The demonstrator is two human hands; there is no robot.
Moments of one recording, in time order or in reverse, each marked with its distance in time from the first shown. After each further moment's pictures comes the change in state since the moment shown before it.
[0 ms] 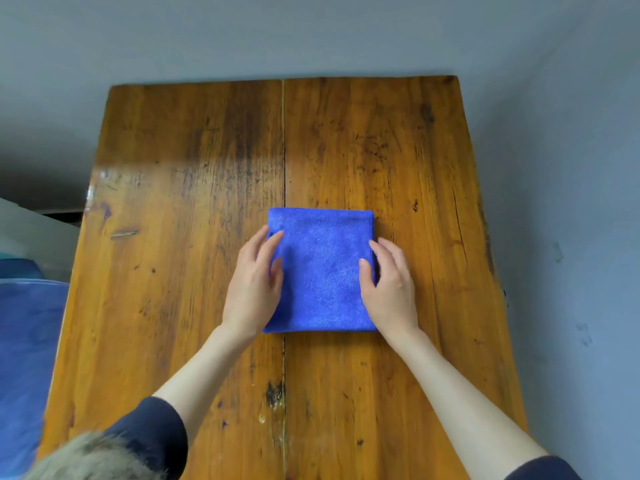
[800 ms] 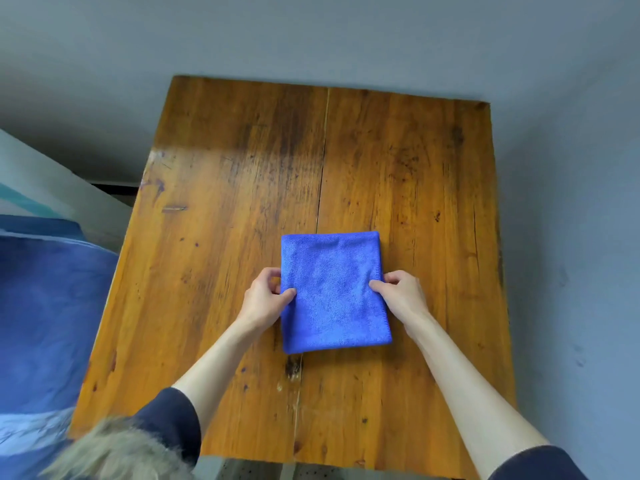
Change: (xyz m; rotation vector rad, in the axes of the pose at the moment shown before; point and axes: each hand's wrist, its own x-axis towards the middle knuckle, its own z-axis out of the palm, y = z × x) left_hand -0.042 -0.011 -0.025 -0.433 -0.234 -0.733; right_hand 0.000 -0.016 -0.008 0.097 -0.359 0.552
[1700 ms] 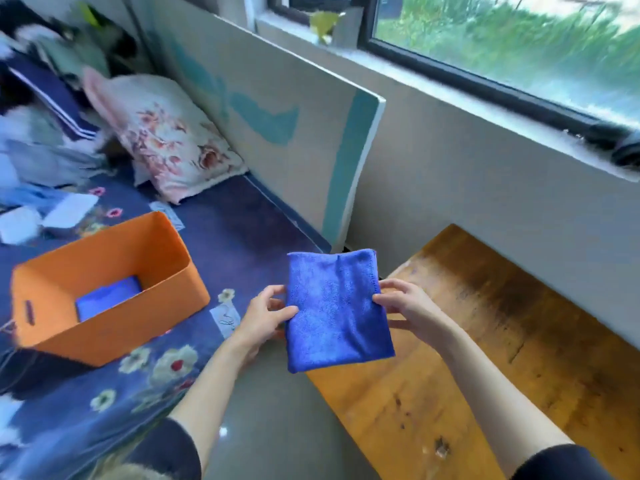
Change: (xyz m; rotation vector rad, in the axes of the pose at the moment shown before) left_hand -0.272 -0.126 -0.280 -0.794 0.524 0.091; right_hand -0.284 -0.215 0.179 -0.234 -0.796 -0.510
